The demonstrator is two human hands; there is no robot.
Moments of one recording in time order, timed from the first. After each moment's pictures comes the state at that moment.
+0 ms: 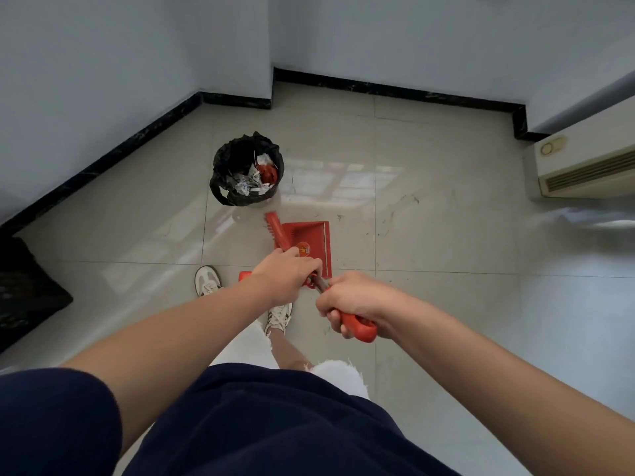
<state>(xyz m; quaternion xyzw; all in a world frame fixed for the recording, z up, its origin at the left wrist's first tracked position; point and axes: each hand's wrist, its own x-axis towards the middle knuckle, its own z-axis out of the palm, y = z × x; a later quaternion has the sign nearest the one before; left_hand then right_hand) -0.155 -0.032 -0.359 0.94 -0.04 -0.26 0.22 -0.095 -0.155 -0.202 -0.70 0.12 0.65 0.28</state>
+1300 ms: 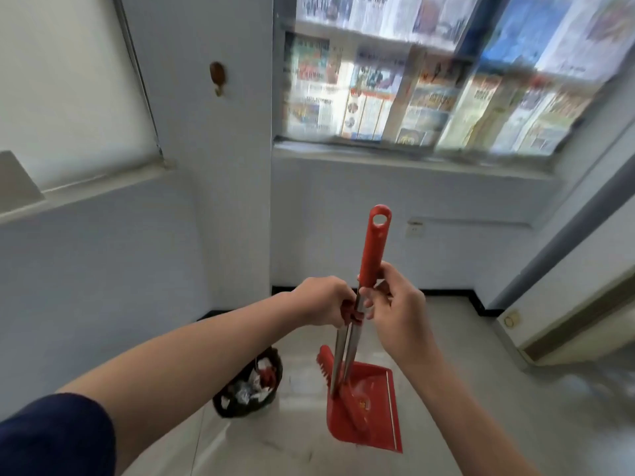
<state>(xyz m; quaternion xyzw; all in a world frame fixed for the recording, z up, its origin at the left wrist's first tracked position) 0.016 0.041 -0.072 0.97 -0.06 -0.07 0.21 0.016 -0.116 -0.041 -0.83 -0.25 -0.06 0.50</state>
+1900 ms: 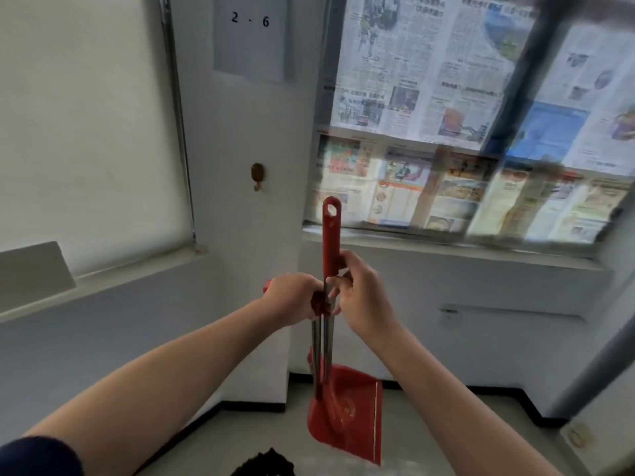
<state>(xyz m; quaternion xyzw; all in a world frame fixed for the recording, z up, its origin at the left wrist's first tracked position) 0.094 0.215 0.022 0.99 0.06 0.08 0.11 0.133 0.073 0.047 -0.78 -0.38 -0.06 0.49</state>
